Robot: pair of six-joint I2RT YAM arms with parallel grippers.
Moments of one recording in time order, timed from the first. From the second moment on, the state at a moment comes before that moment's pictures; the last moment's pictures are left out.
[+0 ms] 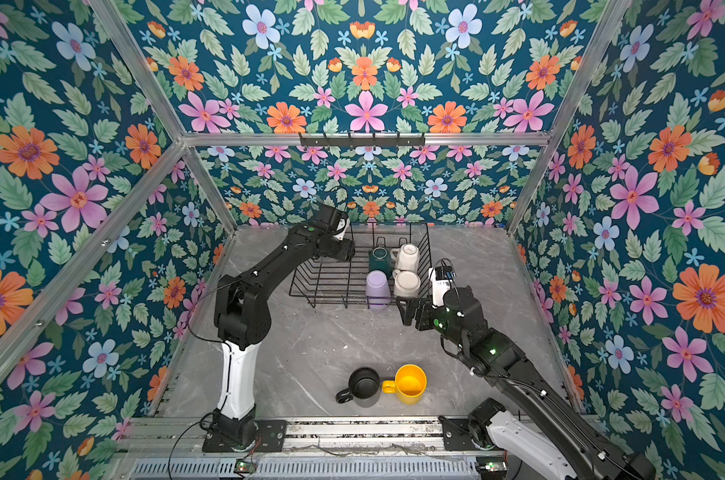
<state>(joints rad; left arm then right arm) -0.49 2.17 1.99 -0.75 0.00 -0.11 0.58 0.82 0.77 -0.37 -0.03 0.50</state>
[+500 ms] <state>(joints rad) -0.50 2.37 2.14 -0.75 -0.07 -0.13 0.58 0.80 0.76 -0.37 -0.03 0.50</state>
